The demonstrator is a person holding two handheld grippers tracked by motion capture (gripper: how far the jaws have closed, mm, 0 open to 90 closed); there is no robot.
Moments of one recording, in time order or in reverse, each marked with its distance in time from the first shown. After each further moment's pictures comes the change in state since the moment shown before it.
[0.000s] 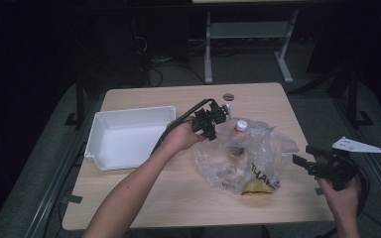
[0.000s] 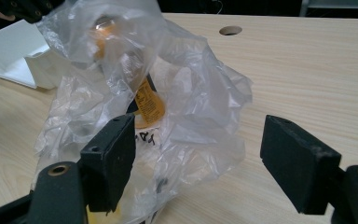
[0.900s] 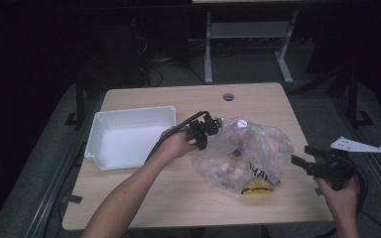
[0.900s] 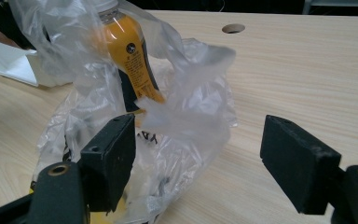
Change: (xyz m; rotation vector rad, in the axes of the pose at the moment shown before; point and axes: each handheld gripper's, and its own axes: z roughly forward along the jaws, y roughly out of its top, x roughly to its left) left arm 0.000 -0.025 0.036 0.135 0.008 -0.005; right arm 0.002 0.000 0.002 0.009 0.006 -0.004
